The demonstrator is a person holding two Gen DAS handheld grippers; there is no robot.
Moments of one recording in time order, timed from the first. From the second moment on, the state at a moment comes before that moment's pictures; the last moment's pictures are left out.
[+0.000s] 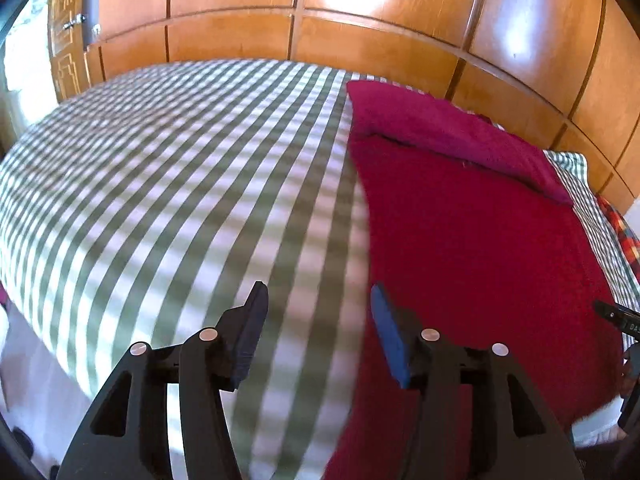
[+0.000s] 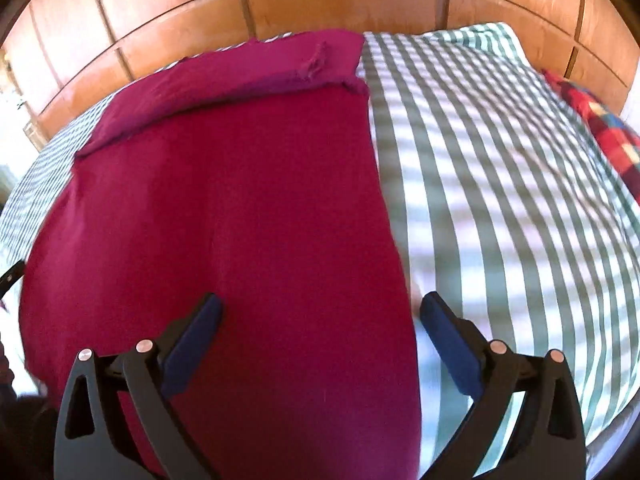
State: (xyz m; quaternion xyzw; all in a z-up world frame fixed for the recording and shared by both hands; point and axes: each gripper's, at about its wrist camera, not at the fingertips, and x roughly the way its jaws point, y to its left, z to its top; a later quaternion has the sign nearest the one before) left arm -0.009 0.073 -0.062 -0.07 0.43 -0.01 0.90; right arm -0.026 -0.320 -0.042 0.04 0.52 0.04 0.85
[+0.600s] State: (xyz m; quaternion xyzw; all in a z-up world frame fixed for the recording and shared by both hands) left arm -0.065 0.046 -0.065 -0.08 0.50 -0.19 0.84; right arm -0.096 -0.319 -0.019 0.09 0.56 0.15 0.81
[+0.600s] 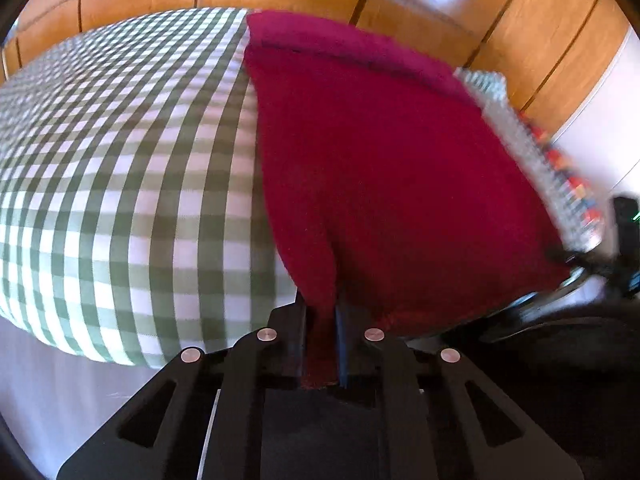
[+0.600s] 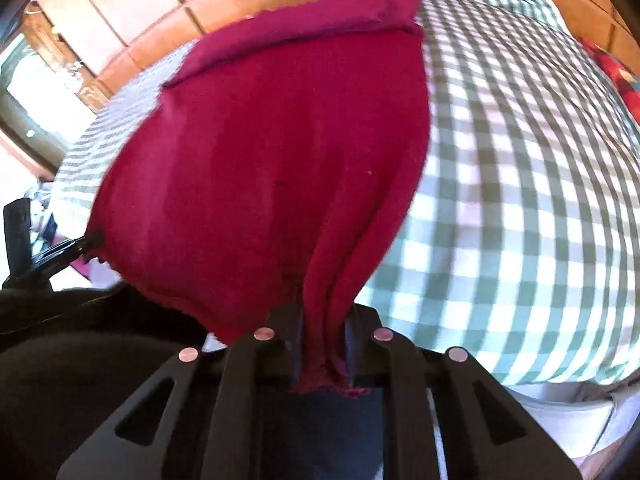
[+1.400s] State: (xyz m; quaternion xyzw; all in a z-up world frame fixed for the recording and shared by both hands) left arm 0.123 0.090 -0.010 -0.29 0.40 -0.12 0.86; right arm 0.075 -0.354 0.015 0.18 0.47 0.09 0.86
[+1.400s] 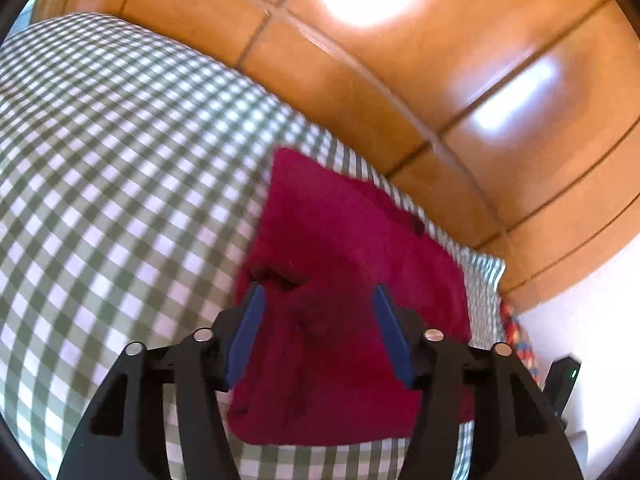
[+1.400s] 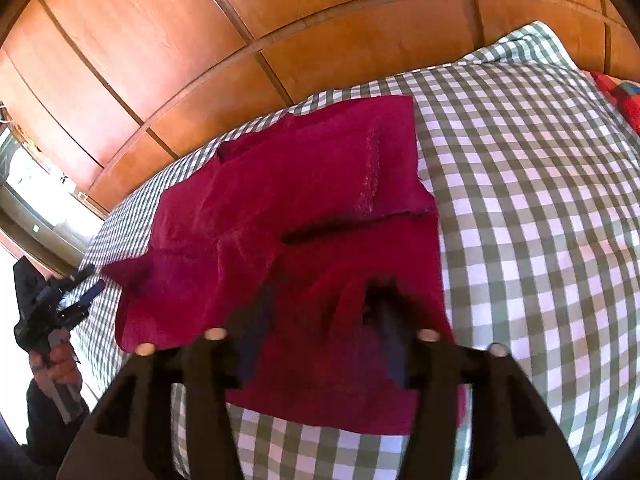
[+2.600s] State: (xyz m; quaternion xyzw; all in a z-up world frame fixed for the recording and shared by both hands) left arm -0.045 0.081 -0.060 -0.15 0.47 -0.21 0.84; right arm -0.080 -0.377 -0.002 0.08 0.53 0.09 0.84
